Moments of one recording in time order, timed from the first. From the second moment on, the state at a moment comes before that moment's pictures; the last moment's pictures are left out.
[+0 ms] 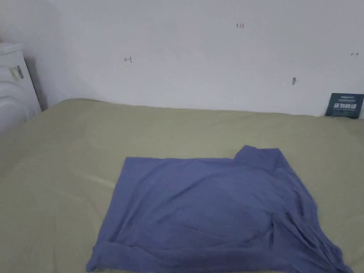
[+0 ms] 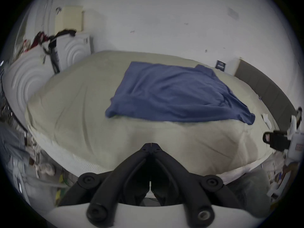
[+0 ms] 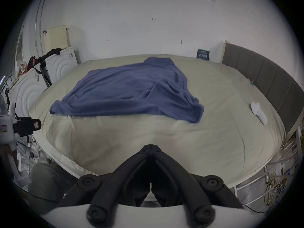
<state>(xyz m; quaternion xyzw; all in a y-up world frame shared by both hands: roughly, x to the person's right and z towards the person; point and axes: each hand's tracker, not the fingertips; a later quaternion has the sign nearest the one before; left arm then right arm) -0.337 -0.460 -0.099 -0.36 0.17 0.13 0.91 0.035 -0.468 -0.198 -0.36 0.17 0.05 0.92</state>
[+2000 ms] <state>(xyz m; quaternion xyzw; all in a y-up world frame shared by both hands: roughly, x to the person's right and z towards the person) -0.482 -0.428 -0.286 -0.37 0.11 0.14 0.91 0.033 -0.433 -0.463 -0.27 0.21 0.03 0.94</state>
